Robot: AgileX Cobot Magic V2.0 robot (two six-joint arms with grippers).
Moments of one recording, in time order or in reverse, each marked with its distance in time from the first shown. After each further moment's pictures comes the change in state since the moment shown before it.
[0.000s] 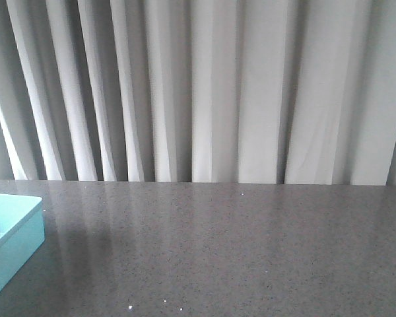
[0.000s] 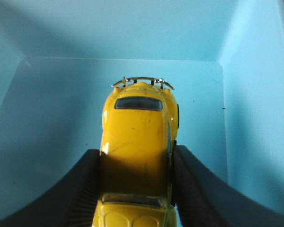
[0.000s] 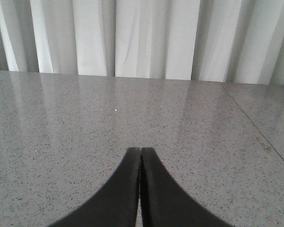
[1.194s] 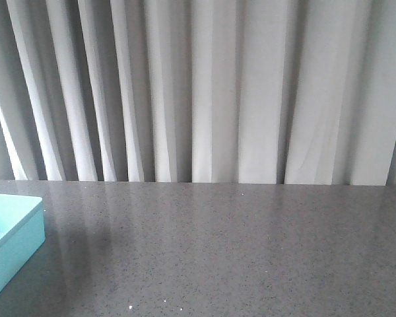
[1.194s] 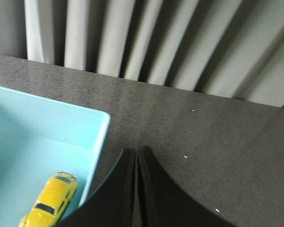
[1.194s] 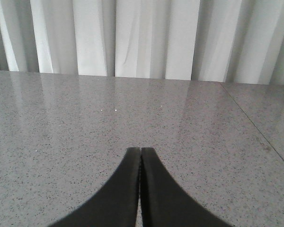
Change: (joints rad) left arm -0.012 -0.569 0.000 -0.184 0.319 -0.284; right arm 0.000 0.000 0.000 0.000 0.001 0.000
